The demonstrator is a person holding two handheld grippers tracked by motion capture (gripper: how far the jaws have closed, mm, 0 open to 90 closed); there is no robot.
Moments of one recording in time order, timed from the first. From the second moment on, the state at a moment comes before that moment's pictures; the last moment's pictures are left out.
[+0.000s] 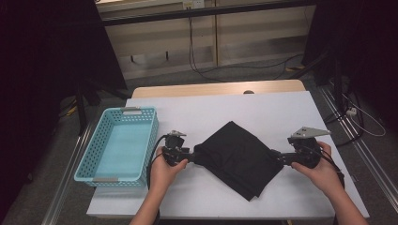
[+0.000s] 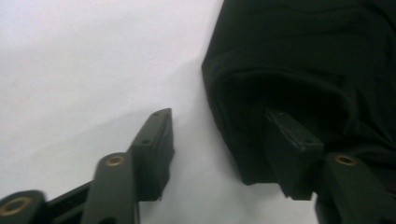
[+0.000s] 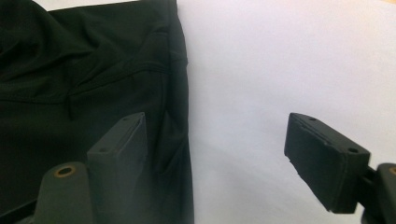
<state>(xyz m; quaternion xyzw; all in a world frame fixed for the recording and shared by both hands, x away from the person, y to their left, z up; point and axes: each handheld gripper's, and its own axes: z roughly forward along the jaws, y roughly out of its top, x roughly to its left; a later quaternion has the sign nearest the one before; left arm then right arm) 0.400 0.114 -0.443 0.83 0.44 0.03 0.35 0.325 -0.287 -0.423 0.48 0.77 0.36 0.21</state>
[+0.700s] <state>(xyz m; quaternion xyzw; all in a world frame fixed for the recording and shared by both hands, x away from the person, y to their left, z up) 0.392 0.103 -0.441 0.83 0.45 0.00 0.33 0.324 -0.283 -0.423 0.47 0.78 0.36 0.21</state>
